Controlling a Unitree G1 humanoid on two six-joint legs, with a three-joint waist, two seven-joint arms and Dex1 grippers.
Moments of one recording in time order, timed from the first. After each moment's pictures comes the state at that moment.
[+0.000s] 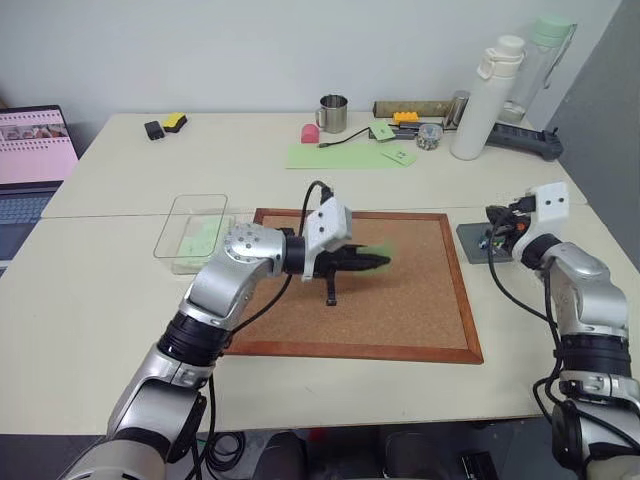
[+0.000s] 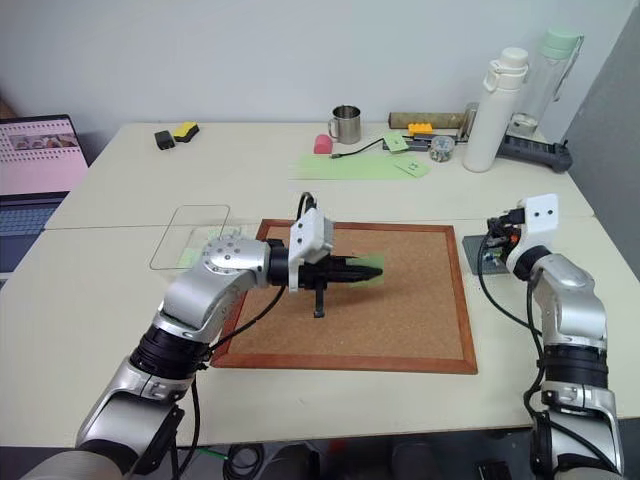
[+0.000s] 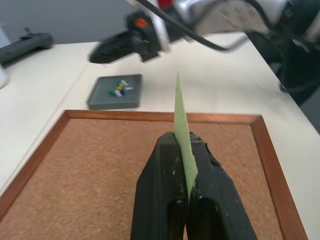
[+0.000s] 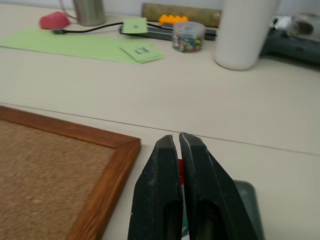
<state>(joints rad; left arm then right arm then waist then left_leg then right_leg) -0.67 0.44 -0.29 -0.02 -0.31 0.36 -1.08 -0.56 -0.49 -0.29 0.29 0.23 0.45 0.47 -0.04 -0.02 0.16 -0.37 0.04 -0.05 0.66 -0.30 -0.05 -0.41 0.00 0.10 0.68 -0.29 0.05</state>
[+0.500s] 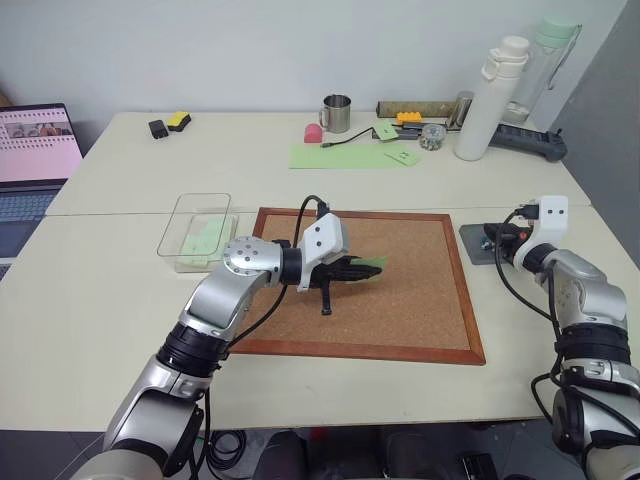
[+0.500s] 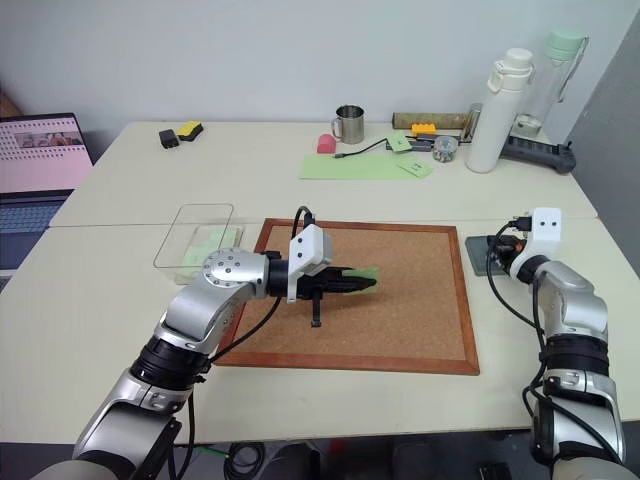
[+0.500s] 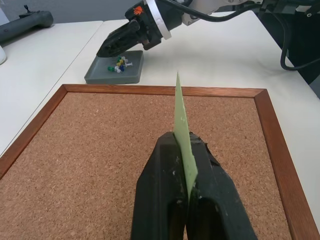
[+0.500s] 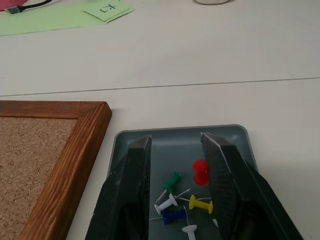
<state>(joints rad) -0.62 0.45 -0.29 -0.01 -0.27 0.33 -1.07 -0.60 -0.51 -0.30 0.46 0.27 0.49 0.46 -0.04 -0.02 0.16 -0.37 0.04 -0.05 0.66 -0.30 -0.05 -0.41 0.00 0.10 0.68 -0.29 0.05</state>
